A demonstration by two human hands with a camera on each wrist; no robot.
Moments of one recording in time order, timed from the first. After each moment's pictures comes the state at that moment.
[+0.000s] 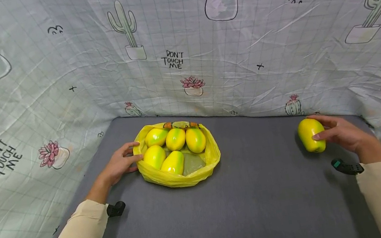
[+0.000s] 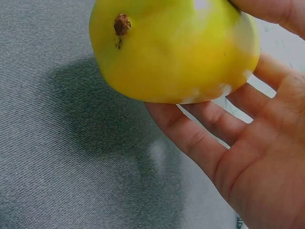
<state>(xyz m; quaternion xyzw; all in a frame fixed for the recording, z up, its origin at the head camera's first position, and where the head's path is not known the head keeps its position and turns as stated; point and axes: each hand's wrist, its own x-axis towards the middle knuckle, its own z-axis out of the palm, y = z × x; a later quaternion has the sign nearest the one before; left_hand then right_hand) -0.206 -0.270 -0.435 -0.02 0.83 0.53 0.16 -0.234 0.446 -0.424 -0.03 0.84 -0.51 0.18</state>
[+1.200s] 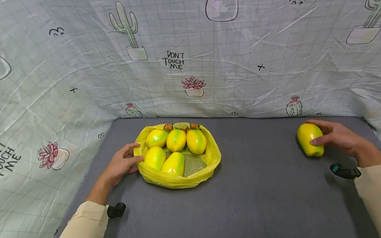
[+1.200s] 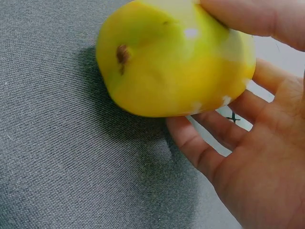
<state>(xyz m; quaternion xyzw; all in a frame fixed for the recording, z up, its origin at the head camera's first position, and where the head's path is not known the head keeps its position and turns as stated) -0.205 -0.269 -0.438 -0.02 0.83 0.53 0.16 -0.236 0.440 -0.435 -0.03 0.87 -0.44 0.20</state>
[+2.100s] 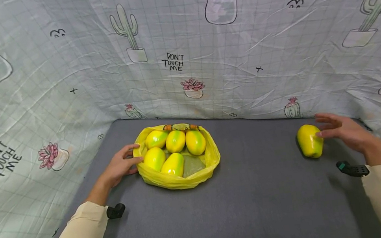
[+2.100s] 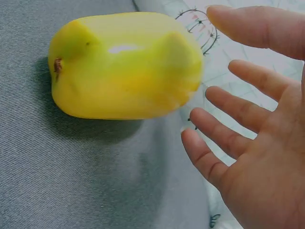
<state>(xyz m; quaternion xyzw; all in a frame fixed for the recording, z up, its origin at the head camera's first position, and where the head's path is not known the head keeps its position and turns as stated) -0.204 -0.269 -0.439 -0.02 0.83 0.53 0.16 -0.229 0.447 -0.407 -0.02 0.89 -0.43 0.16</state>
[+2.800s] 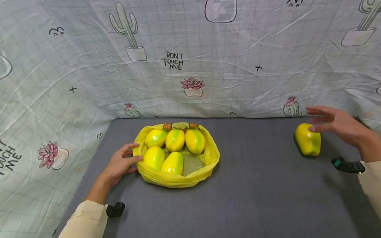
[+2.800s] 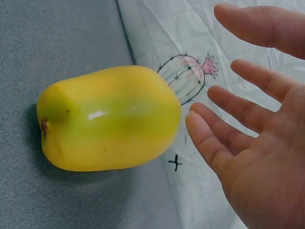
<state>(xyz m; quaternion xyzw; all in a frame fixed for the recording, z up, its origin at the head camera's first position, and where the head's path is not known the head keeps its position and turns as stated) -0.204 -0.269 -0.436 -0.02 0.83 0.53 0.16 -0.229 0.422 -0.384 -0.05 0.89 -0.42 0.13</state>
